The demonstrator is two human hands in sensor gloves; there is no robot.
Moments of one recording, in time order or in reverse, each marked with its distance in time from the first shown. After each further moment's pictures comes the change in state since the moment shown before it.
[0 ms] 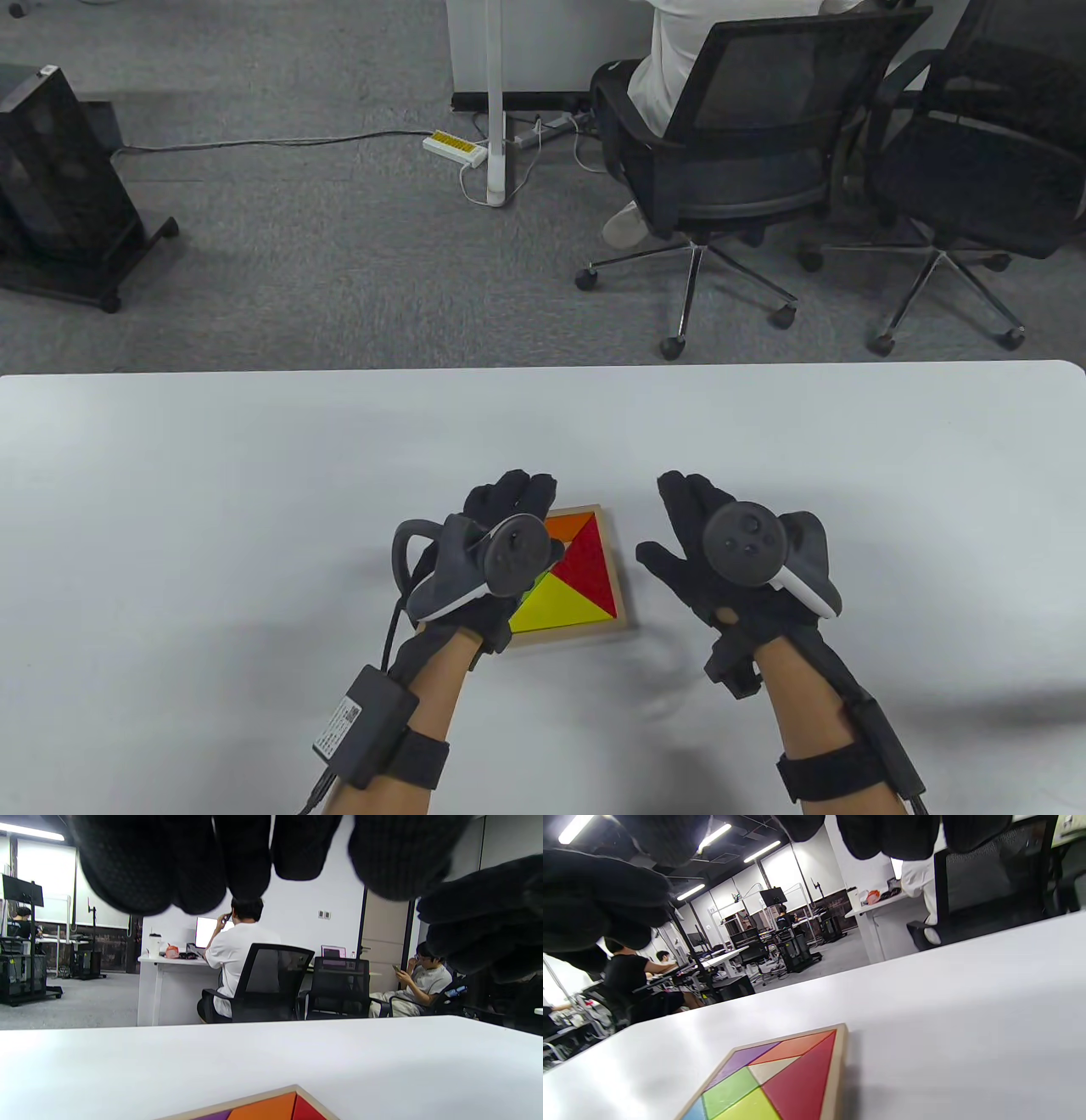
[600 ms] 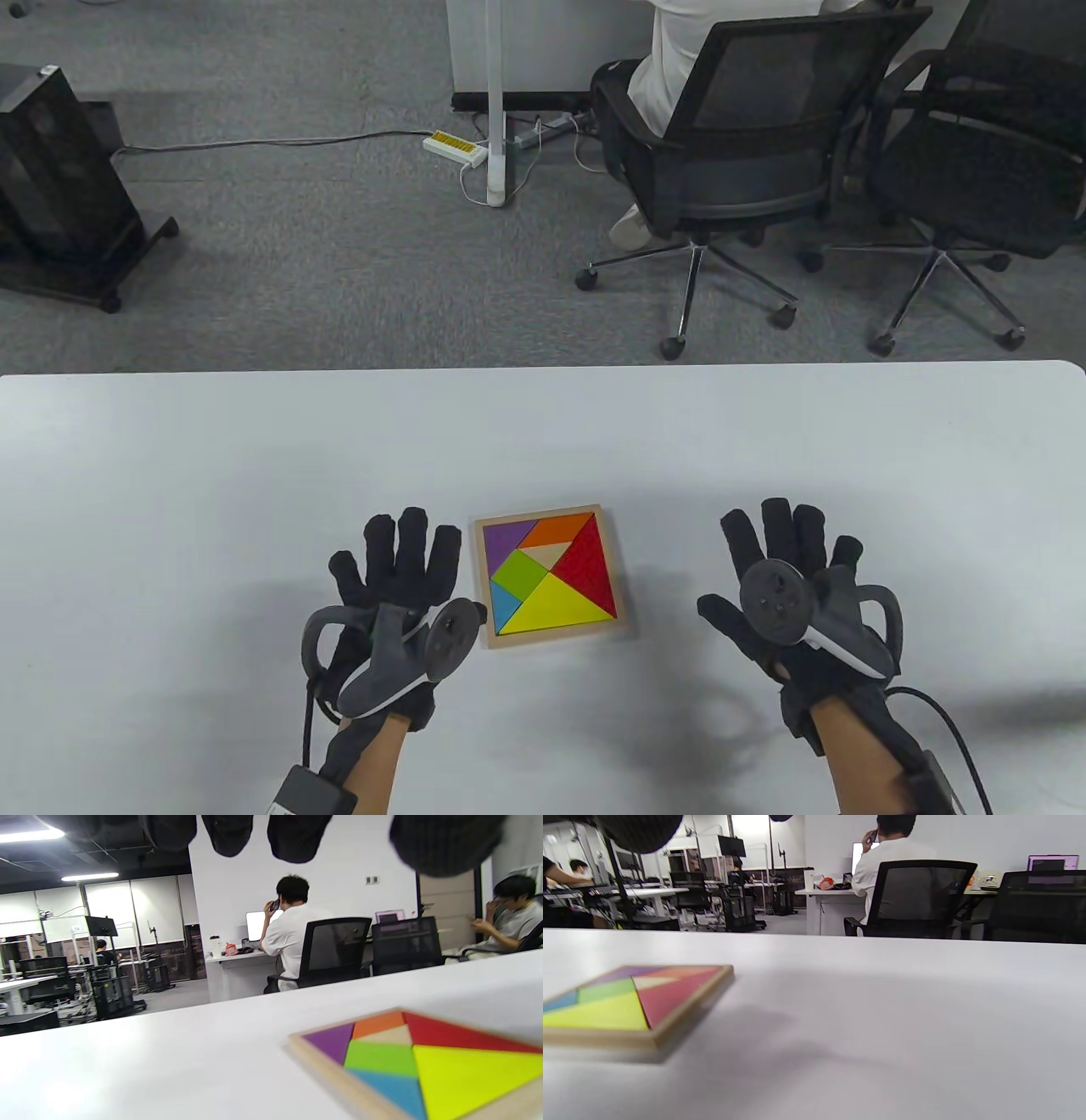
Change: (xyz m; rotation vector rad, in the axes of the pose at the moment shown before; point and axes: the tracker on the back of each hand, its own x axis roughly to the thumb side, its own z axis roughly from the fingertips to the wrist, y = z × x) left_hand -0.046 -0.025 0.075 -0.084 0.165 -0.255; right_hand -0.048 0.014 0.051 0.099 0.174 0.334
